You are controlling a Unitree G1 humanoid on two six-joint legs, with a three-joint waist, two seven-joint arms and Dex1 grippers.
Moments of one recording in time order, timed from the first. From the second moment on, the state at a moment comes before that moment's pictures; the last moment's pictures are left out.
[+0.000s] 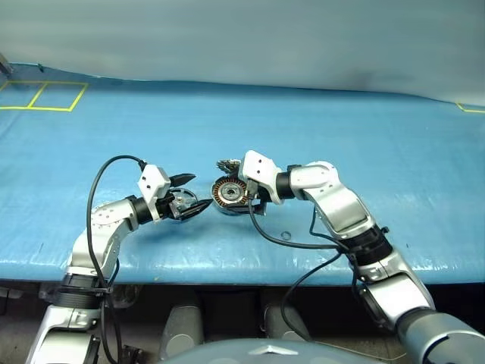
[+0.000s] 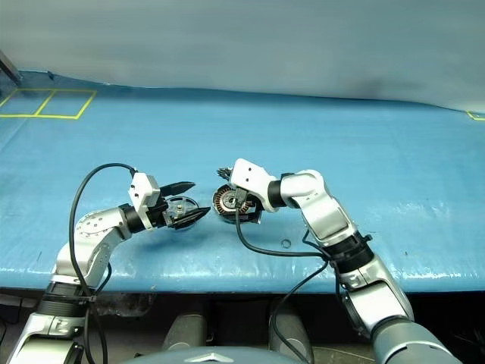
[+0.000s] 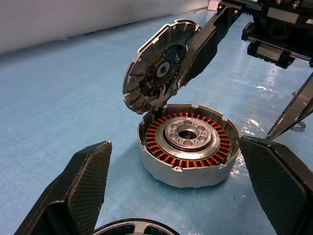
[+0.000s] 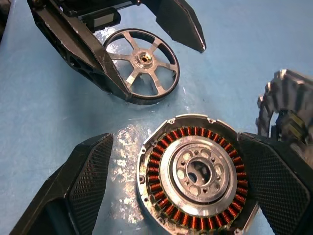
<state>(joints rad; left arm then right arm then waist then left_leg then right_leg) -0.22 0.51 -0.02 0.01 -0.36 0.23 -0.94 -0.55 -0.40 0.33 -0.12 0.02 0.58 1.00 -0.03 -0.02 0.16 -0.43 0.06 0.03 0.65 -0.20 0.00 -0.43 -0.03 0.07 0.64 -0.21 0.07</state>
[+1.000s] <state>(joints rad) -0.22 0.51 -0.12 0.00 -0.38 0.27 -1.16 0.08 -0.48 0.06 -0.37 0.21 0.59 0.73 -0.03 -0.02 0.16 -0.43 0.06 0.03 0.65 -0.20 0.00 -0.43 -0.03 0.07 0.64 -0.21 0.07</state>
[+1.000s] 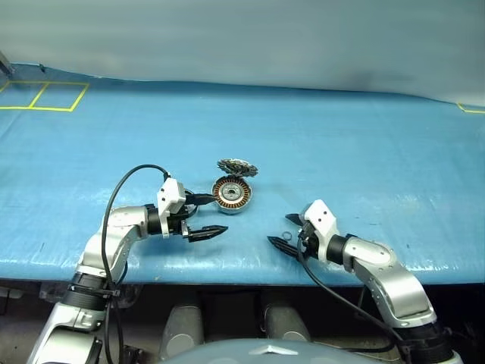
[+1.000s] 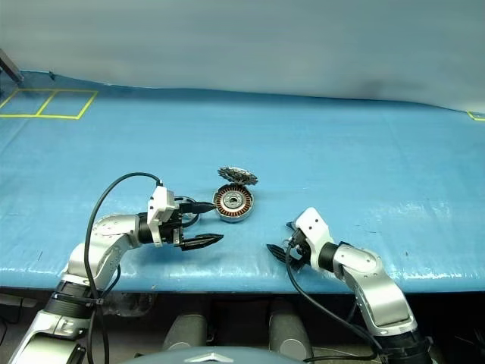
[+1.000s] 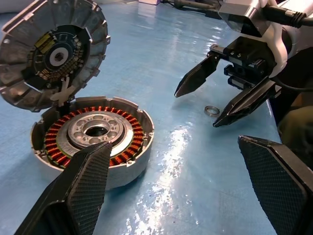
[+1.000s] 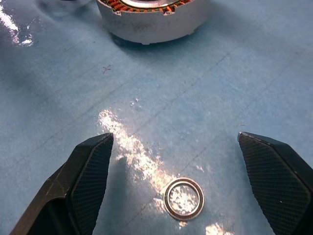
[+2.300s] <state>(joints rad) -0.21 0.52 -0.13 0.02 -0.36 0.25 -1.15 -0.02 -0.47 0.13 -0.37 0.22 0.56 0.66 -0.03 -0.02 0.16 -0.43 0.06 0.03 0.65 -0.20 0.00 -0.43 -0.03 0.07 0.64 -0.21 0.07</state>
